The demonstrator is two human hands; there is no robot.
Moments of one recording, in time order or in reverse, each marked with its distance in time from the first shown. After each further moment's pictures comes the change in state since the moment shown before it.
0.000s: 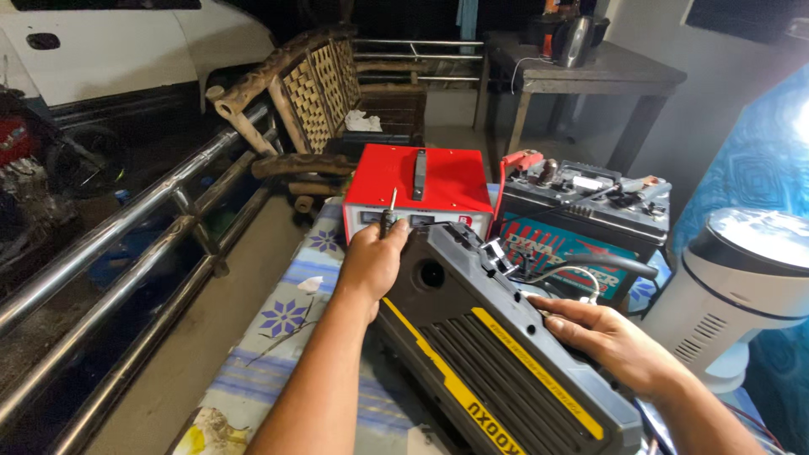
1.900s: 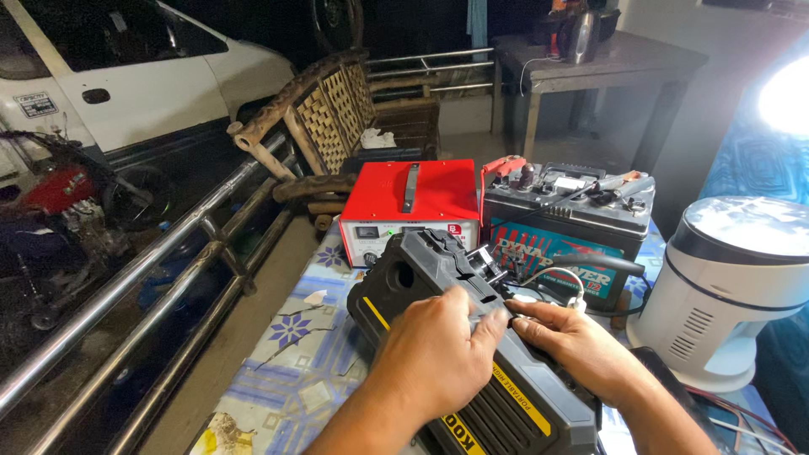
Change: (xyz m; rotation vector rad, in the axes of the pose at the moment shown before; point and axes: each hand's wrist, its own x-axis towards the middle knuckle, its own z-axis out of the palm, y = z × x) left_hand -0.148 0.096 0.076 0.839 -0.212 0.301; right_hand -0.006 -0.004 0.011 0.034 0.108 0.037
